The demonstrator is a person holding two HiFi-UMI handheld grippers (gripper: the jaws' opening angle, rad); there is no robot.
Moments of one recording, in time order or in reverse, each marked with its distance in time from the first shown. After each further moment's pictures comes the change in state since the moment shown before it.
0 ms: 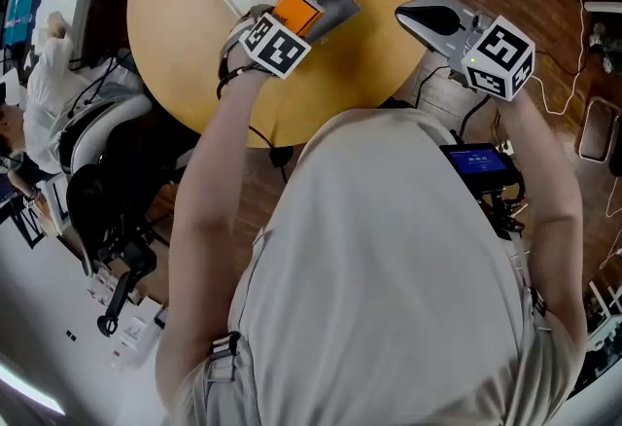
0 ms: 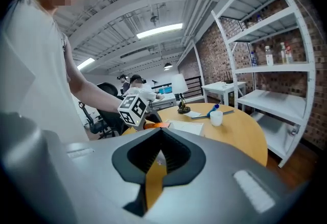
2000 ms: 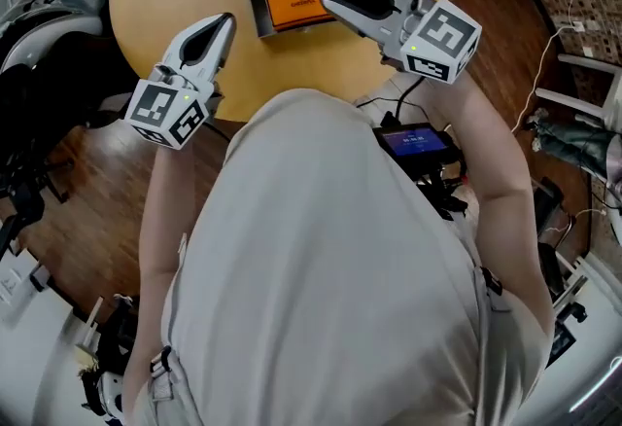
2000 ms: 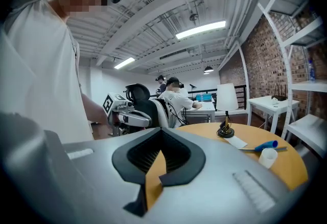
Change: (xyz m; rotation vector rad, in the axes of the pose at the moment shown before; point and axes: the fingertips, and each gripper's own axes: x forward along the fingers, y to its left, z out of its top) left arm -0.206 -0.001 -0.093 -0.743 -1.162 0.188; right arm 0.135 0.104 0.062 -0.270 0.013 0.407
